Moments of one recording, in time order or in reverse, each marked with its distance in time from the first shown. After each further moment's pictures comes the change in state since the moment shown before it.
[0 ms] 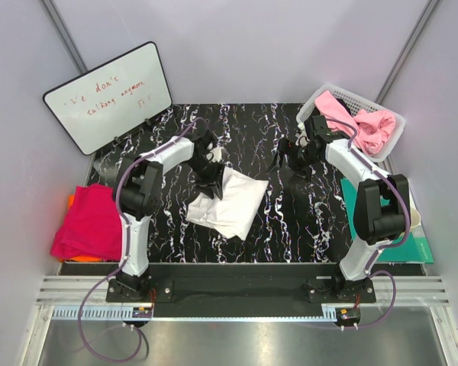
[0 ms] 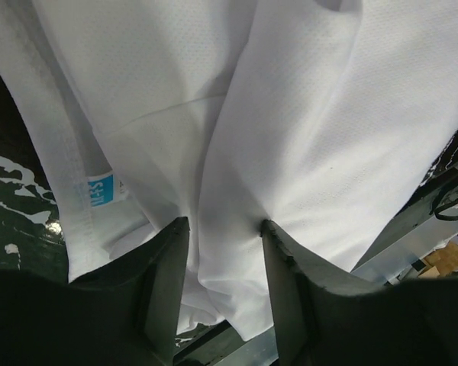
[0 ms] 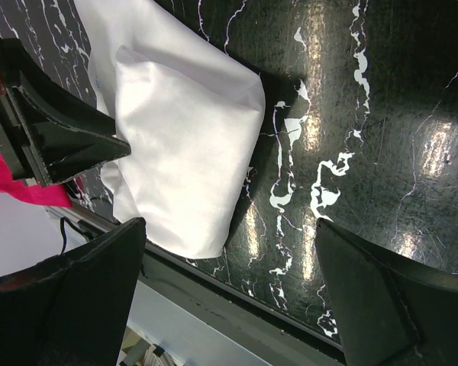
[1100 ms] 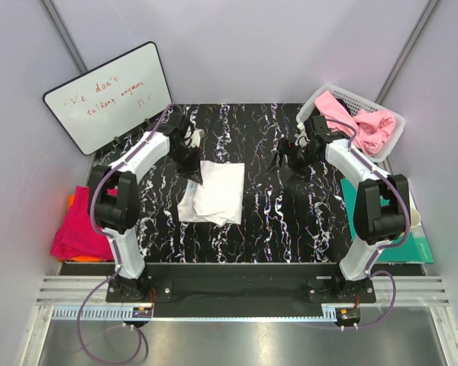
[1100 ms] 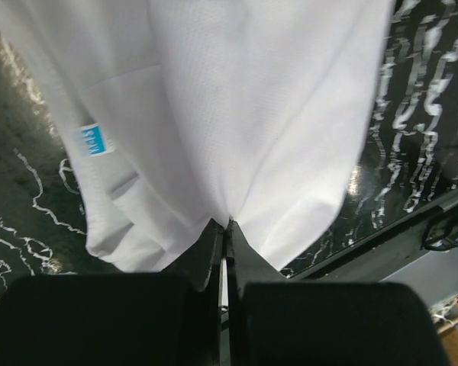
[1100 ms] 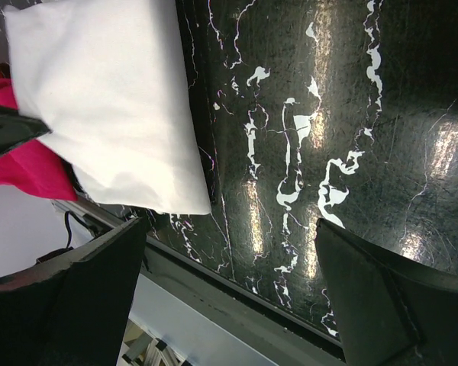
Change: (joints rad) left arm 0.098 -0.232 -0.041 0.000 -0.095 -0.040; right arm 0.000 0.000 -0.001 0.000 -0.026 -0.001
